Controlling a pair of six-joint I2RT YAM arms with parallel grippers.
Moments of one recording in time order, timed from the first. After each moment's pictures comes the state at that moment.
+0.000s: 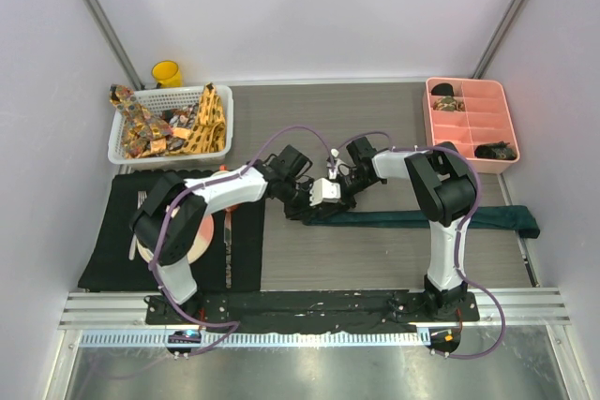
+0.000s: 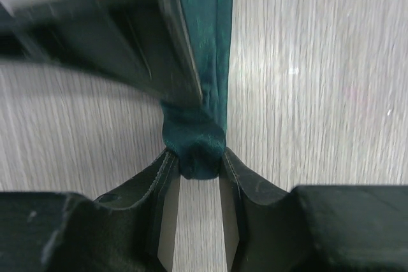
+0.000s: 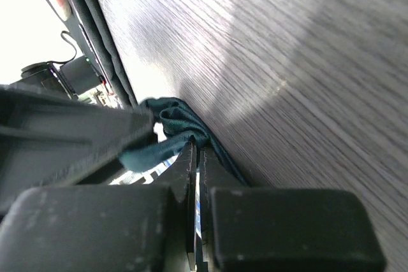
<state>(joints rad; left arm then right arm) -0.74 1.77 1.11 -0.43 0.51 0.72 0.41 2.03 1.11 -0.39 -0.90 0.38</state>
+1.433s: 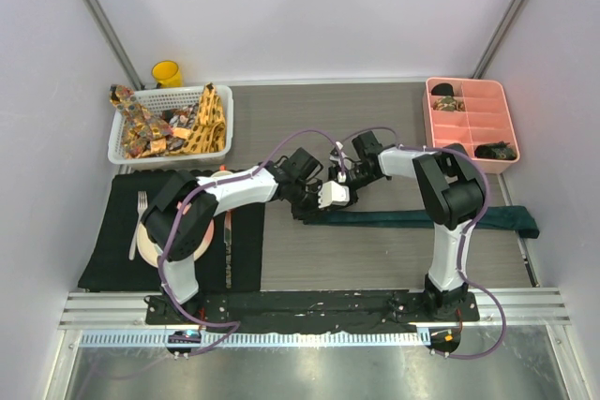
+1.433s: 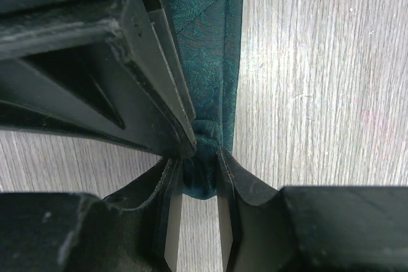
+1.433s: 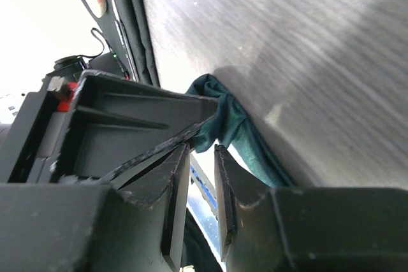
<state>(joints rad) -0.80 1.84 1.17 -0.42 0.44 0.69 0.38 1.97 1.11 -0.40 -0.97 0.39</state>
